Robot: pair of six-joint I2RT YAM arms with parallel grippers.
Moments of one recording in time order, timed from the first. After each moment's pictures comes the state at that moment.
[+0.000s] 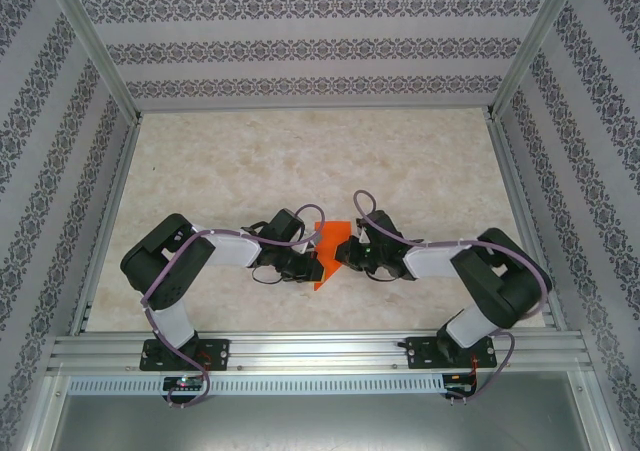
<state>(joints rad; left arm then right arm) -0.72 1.77 0.75 -0.05 0.70 -0.68 0.62 1.59 0.50 0.24 -0.39 0.95</state>
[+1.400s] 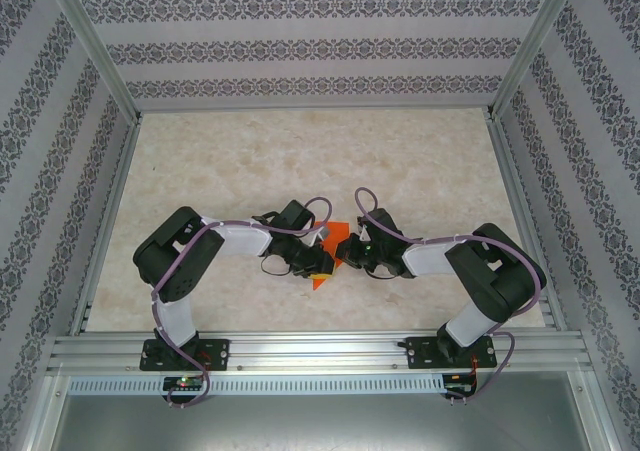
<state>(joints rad) -0.73 1.85 0.90 -0.18 0.74 -0.74 0.61 1.62 0.50 0.27 -0.40 0.98</state>
